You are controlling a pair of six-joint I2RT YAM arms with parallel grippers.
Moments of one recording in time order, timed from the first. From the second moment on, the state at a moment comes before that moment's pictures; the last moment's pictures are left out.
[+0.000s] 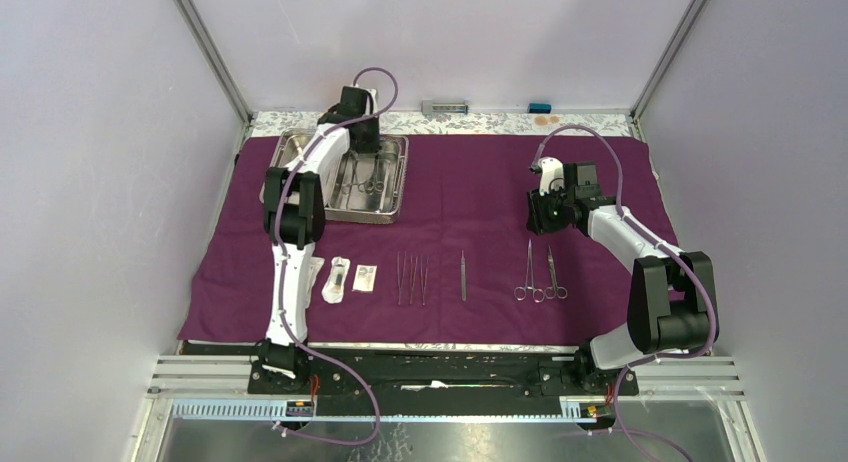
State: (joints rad) left arm -0.19 2.44 2.12 -0.55 0.11 -0.19; right arm 0.12 1.49 0.89 -0.33 -0.31 -0.18
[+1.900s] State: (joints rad) left arm -0.29 1.81 1.79 -0.50 0.20 -0.15; right arm 0.12 1.35 0.88 -0.32 -0.45 -0.18
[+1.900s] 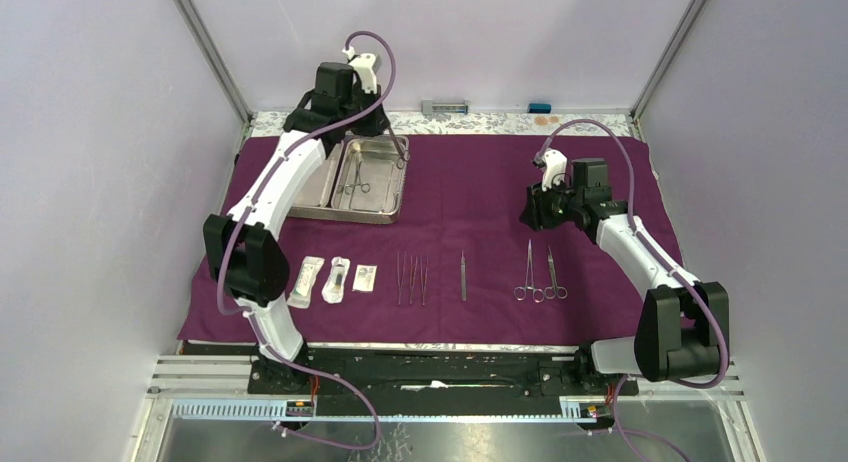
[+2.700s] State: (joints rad) left arm -0.65 1.81 1.61 -0.33 0.72 -0.23; right arm 0.12 1.24 0.87 -0.21 -1.13 -0.09
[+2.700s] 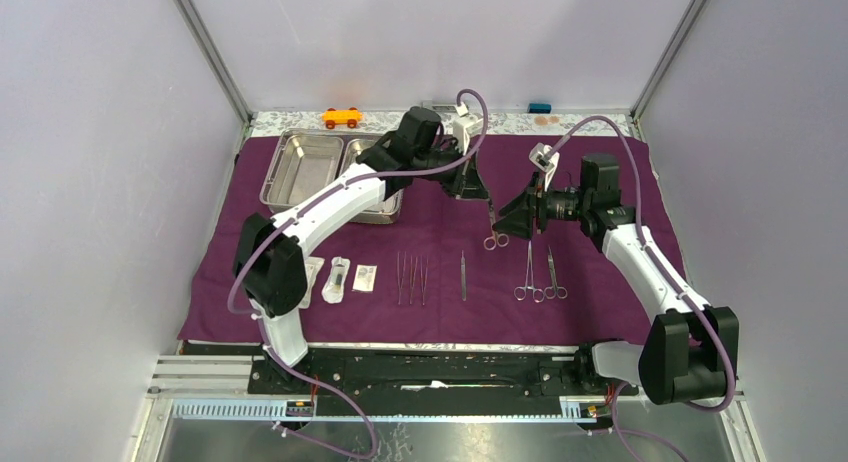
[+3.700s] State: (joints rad) left arm -0.68 1.82 1.53 -0.21 0.84 -0.26; right arm 0.12 1.35 0.81 0.00 -1.23 0.06
